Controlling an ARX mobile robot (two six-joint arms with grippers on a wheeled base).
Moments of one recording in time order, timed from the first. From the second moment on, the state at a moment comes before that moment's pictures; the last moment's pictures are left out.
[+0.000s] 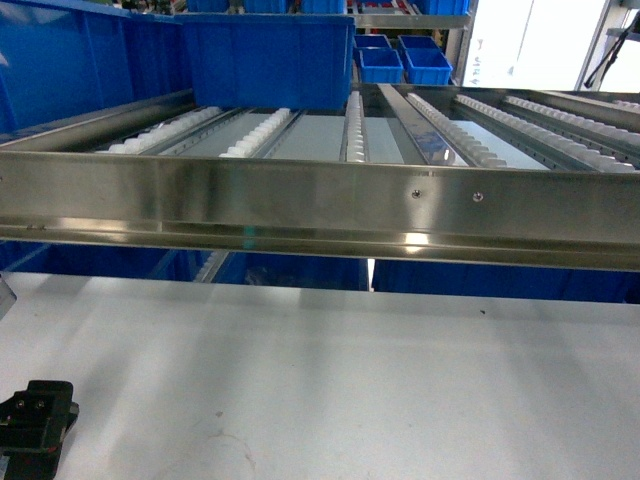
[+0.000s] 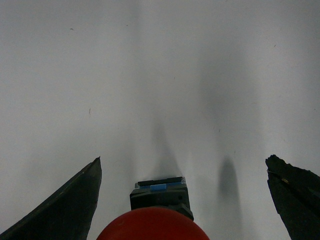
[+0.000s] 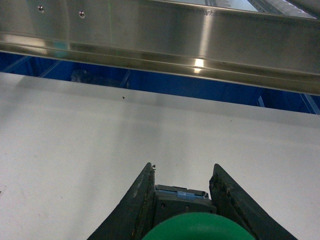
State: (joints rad) left arm 0.02 1.75 0.47 0.41 -0.03 0.05; right arm -0.16 0.73 0.10 0.29 -0.19 -0.13
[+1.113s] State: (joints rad) left arm -0.03 1.01 0.37 0.15 0.12 -0.03; right arm -0.16 0.73 0.10 0.29 -0.19 -0.13
